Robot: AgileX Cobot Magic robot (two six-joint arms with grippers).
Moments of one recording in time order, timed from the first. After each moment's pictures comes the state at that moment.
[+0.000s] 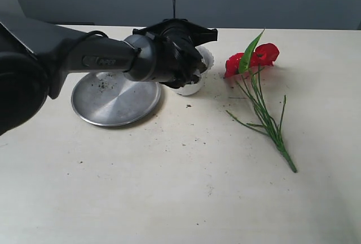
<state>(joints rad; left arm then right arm) -0.62 2.27 -1.59 1.74 0.75 1.00 0.06 0.00 0.00 0.04 0.38 0.05</state>
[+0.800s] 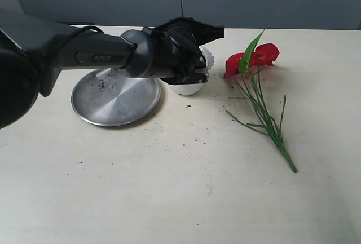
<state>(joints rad) -0.62 2.25 -1.58 1.74 0.65 0.92 0.06 0.00 0.00 0.04 0.38 0.05</state>
